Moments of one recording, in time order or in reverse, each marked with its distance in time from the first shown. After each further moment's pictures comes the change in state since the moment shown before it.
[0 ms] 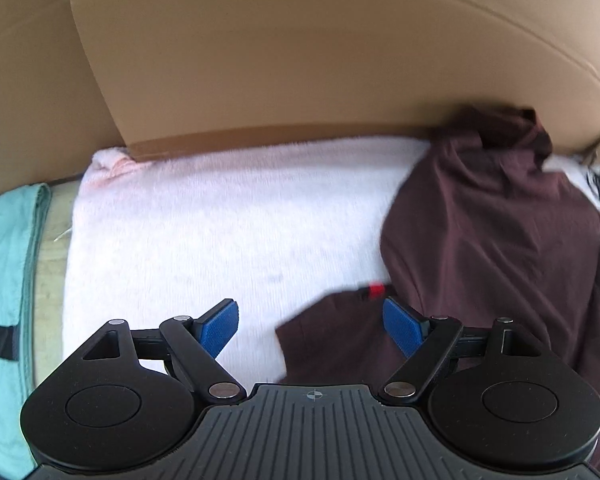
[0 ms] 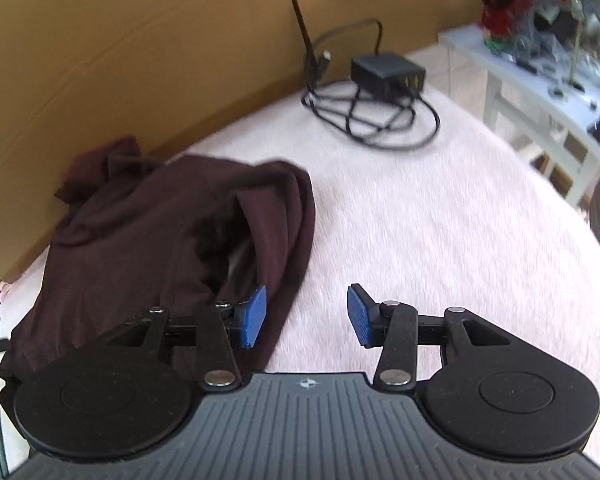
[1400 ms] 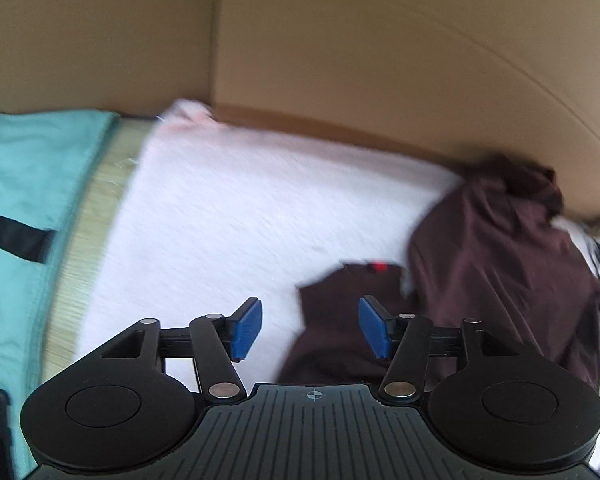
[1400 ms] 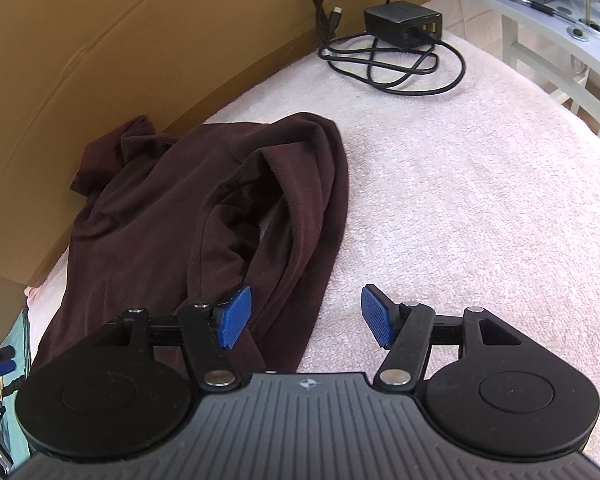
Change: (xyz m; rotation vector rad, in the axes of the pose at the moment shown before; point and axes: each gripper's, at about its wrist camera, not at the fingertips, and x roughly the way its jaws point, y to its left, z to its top) left arm -0.036 0.025 -0.029 -0.220 -0.028 -0.019; right arm 0.013 0.011 -0.005 0.056 0.072 0.074
